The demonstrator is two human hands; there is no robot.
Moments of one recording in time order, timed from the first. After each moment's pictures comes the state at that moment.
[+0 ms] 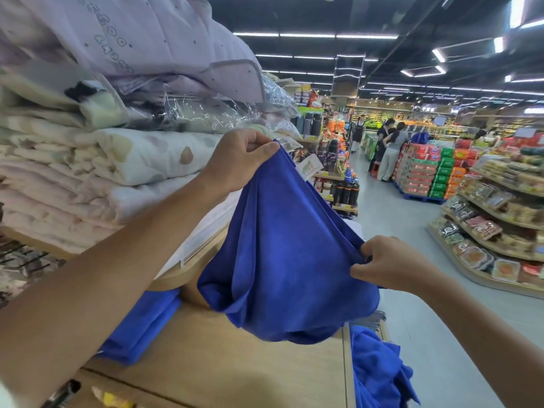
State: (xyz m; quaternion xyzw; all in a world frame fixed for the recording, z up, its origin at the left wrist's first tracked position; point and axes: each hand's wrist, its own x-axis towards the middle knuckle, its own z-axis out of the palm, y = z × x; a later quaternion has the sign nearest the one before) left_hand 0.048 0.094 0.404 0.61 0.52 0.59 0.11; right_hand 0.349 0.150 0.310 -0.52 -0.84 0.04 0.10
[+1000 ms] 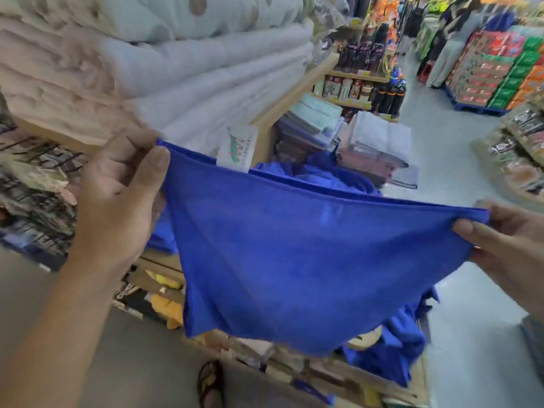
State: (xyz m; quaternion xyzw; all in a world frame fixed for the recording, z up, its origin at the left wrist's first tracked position) left_hand -0.007 -0.088 0.241 0.49 0.46 0.72 0.15; right_hand 0.420 0.091 0.212 -0.34 -0.63 0.54 0.44
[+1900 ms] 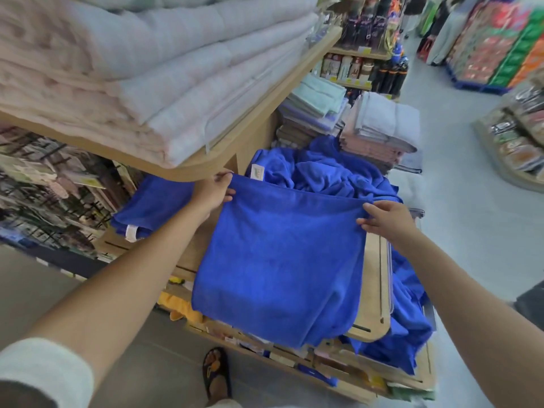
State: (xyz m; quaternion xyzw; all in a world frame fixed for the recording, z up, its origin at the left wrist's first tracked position) left_hand -0.071 0.103 0.080 0.34 0.73 0.52 0.30; right_hand 0.309 0.206 0.070 -0.56 -0.50 0.56 0.34
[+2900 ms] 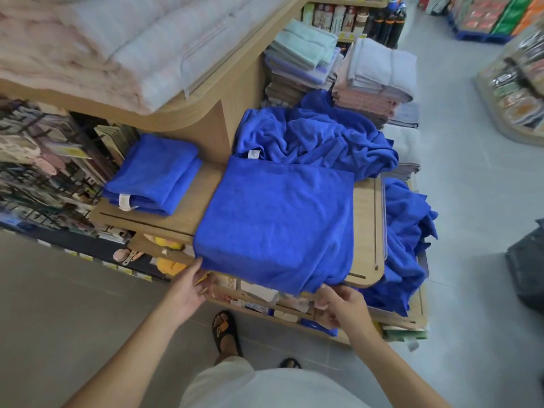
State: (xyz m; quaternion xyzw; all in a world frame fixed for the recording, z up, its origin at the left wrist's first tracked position) left_hand -0.016 -0.119 -0.066 -0.04 0.60 0.57 0.56; right_hand 0.318 -0.048 -0.043 -0.63 -0.45 0.60 0.22
